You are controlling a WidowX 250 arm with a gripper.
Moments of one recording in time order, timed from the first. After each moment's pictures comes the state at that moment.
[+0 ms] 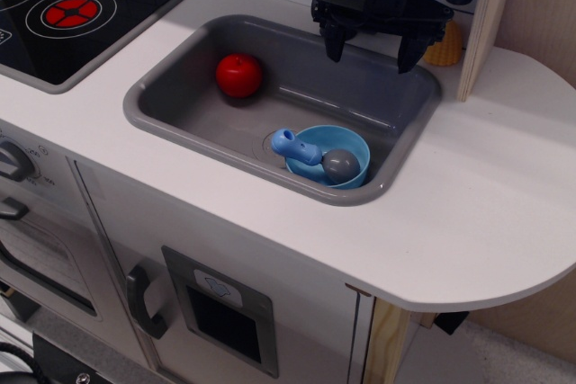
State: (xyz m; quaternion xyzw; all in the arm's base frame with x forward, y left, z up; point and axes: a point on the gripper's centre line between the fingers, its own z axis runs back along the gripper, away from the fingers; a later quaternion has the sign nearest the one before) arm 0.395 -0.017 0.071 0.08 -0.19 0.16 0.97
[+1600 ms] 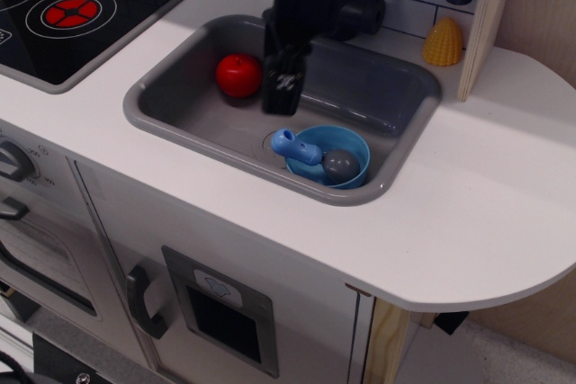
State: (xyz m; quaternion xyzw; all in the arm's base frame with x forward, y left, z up) arm 0.331 0.037 0.053 0.01 0.05 -0.49 0.87
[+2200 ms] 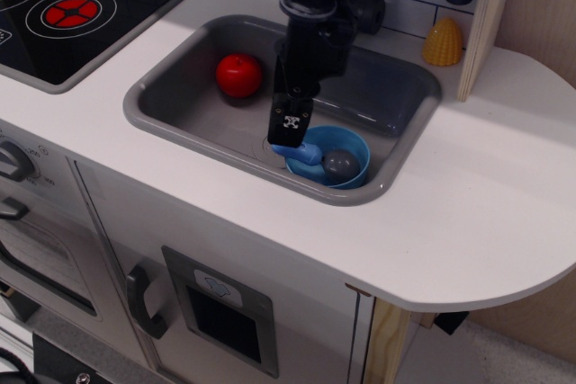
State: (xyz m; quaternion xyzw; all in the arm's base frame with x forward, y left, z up) arm 0.327 0.028 0.030 0.04 0.06 -0.51 0.86
